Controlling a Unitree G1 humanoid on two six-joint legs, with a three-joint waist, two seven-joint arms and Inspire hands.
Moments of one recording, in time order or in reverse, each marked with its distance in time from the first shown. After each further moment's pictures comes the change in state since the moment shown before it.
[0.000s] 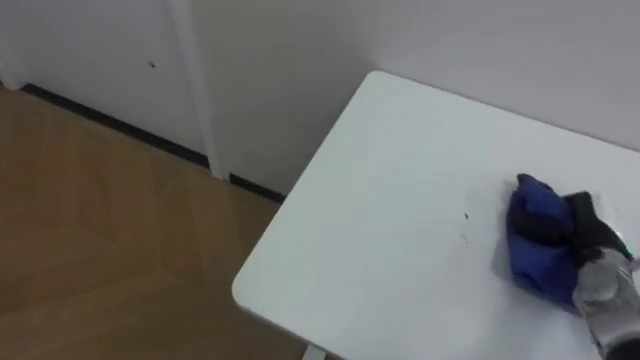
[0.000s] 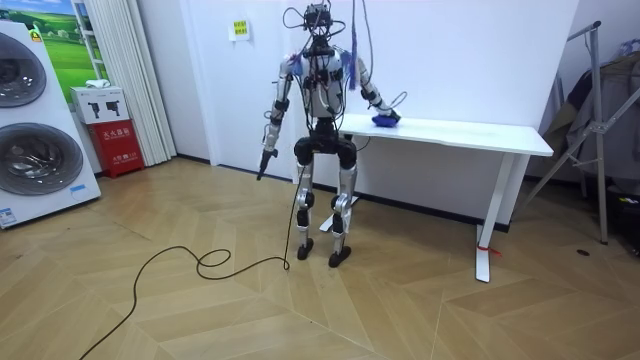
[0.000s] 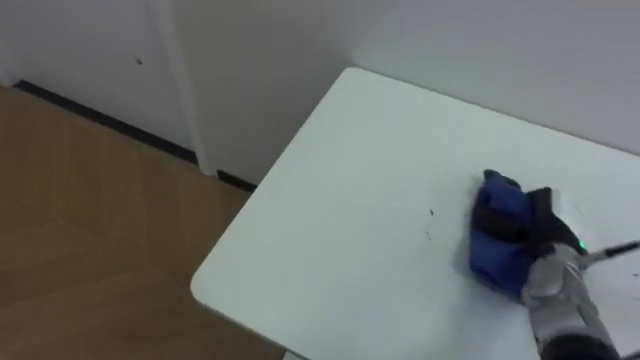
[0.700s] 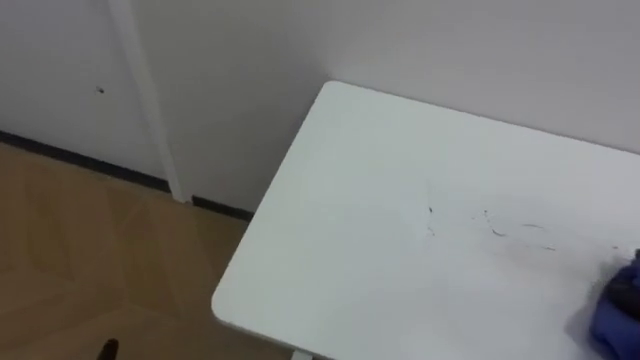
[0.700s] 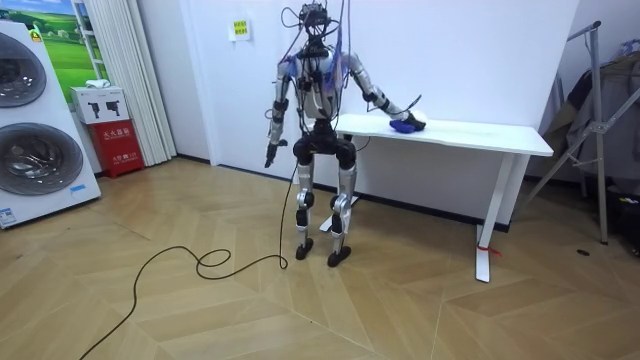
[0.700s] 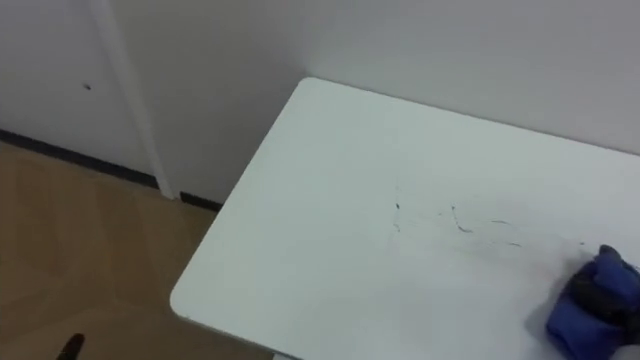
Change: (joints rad) left arm -0.122 -0.017 -0.081 -0.003 0.030 -0.025 0.002; right arm -0.003 -0.020 0.066 -0.074 0.116 0.120 -0.067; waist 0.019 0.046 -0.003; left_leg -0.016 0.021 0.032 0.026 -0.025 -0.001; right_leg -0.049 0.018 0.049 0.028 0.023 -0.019
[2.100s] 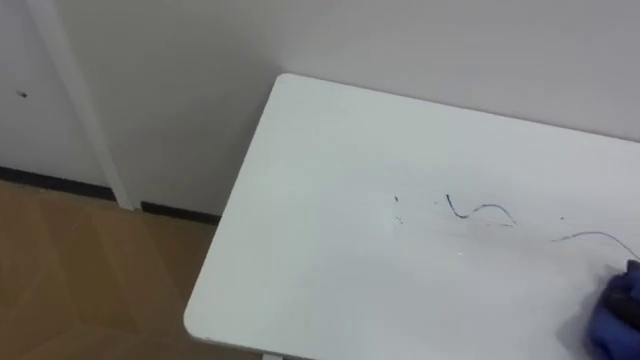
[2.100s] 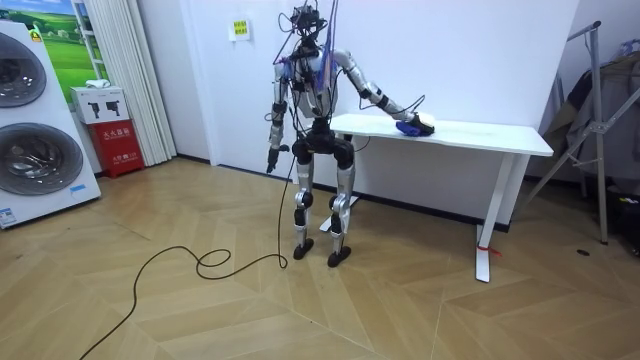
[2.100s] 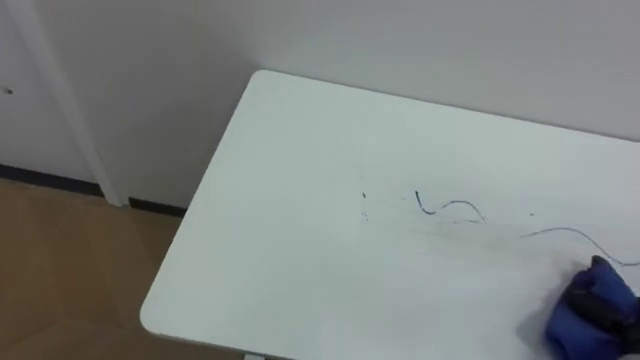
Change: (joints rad) left arm 0.152 -0.019 0.180 -0.088 0.075 -0.022 0.010; right arm 0.090 -0.053 -0.216 0.204 0.039 -0.125 0.057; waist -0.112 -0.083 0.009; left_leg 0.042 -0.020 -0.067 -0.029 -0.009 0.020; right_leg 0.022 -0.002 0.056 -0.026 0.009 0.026
